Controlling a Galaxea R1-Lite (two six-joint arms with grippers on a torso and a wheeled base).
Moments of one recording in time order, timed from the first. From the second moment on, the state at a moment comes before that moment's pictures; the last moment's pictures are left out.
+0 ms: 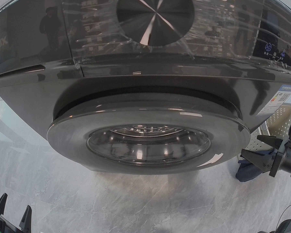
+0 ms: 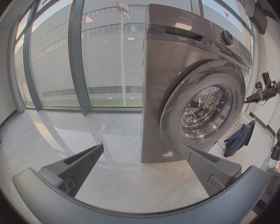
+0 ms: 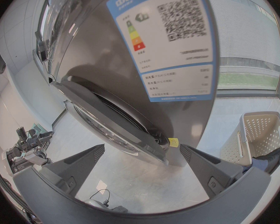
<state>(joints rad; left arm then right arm) 0.00 0.02 -0.02 0.00 0.00 -0.02 0.43 1.05 -0.44 -0.40 0.13 0.10</state>
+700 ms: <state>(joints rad) 0.00 0.02 -0.02 0.00 0.00 -0.02 0.58 1.15 -0.32 -0.58 0.07 0.10</state>
